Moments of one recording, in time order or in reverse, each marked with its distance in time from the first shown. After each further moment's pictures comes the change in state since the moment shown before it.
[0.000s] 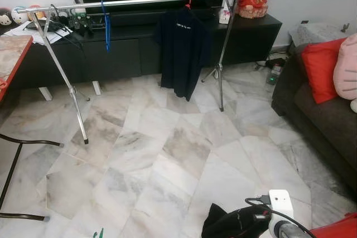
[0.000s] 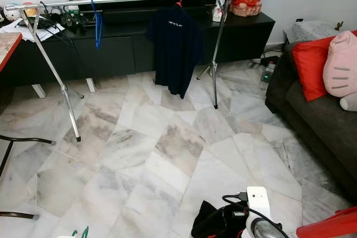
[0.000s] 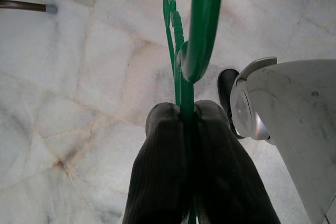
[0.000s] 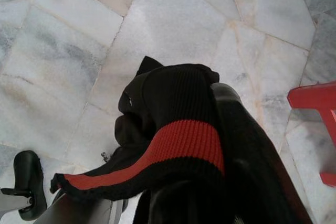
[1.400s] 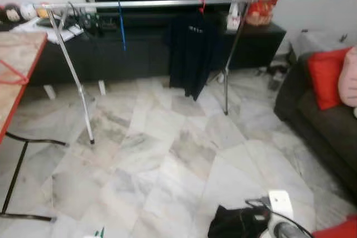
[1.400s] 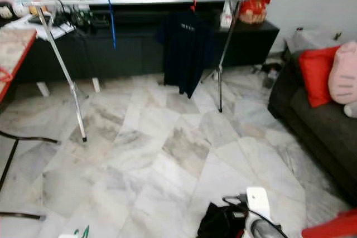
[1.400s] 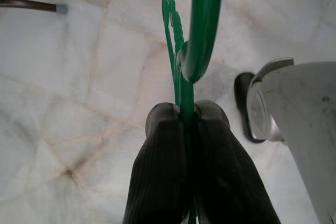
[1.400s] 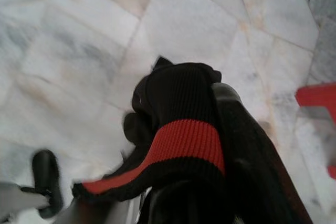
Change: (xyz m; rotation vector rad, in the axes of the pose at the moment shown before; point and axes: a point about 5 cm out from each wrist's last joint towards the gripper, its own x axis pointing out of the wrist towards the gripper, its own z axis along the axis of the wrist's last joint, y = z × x) left arm 0.001 -0.007 0.002 -0.008 0.001 0.005; right arm 0.001 0.004 0.002 0.001 -0.006 0.011
